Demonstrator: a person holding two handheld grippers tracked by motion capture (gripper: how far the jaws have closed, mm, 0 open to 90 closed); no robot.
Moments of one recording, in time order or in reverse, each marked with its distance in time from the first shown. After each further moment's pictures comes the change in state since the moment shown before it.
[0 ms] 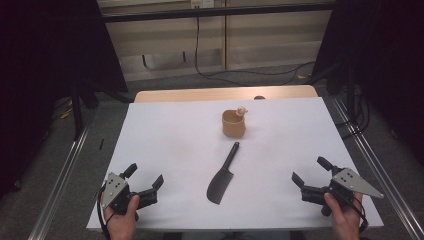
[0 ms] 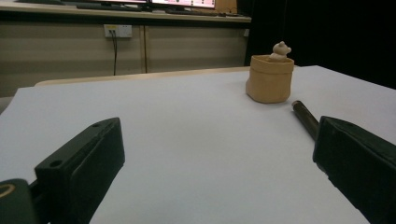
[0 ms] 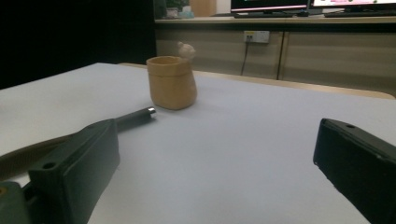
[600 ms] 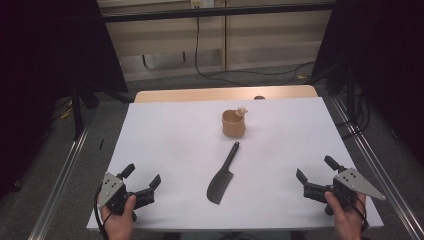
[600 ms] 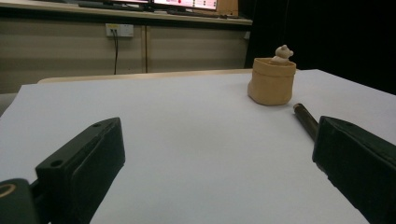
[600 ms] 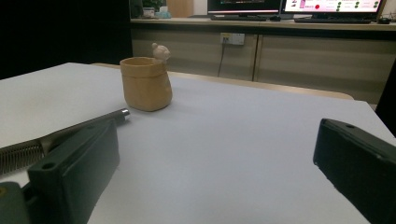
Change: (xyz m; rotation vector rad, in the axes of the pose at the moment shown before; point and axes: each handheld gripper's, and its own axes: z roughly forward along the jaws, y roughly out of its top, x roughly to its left) left arm 0.005 0.001 -0.003 -0.005 0.008 -0.011; right arm -0.003 0.001 -0.003 0.004 -0.118 -0.016
